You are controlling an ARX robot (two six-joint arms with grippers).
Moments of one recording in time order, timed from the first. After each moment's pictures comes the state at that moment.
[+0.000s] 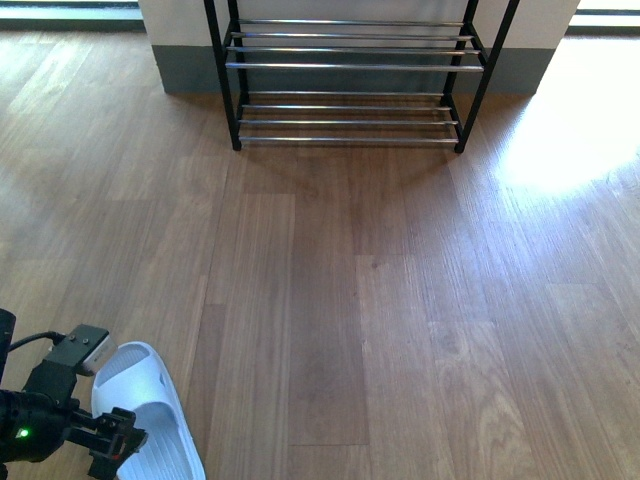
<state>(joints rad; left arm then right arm) 0.14 2.75 0.87 0.51 0.39 0.38 -0.17 1.08 0.25 0.48 0.12 0.10</state>
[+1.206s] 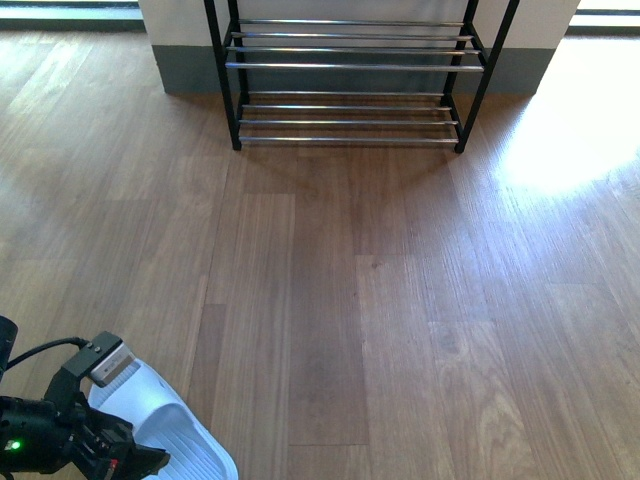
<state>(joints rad) 0.16 2.75 0.91 0.34 0.69 0.59 -0.17 1.08 0.25 0.48 0.12 0.10</state>
